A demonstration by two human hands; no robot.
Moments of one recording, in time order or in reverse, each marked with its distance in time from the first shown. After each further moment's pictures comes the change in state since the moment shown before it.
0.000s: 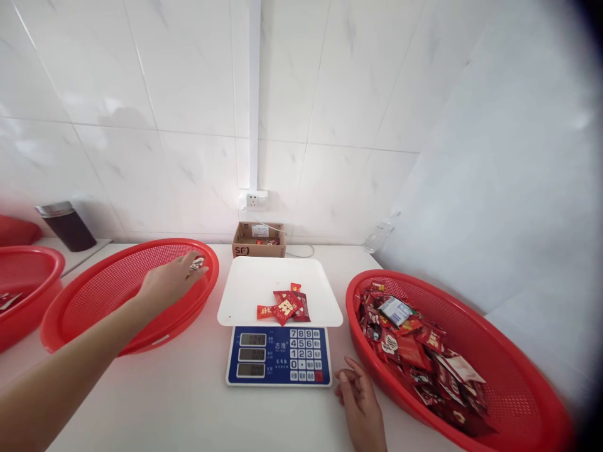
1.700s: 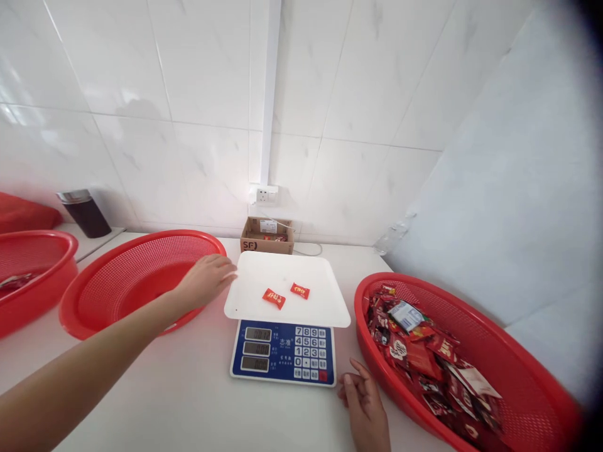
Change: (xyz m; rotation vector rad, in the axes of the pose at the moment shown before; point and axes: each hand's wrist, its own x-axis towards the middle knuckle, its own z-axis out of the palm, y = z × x) left_hand -0.001 0.028 0.028 -0.048 0.008 0.433; right_hand -0.001 -0.006 0.000 0.000 -0.008 0.028
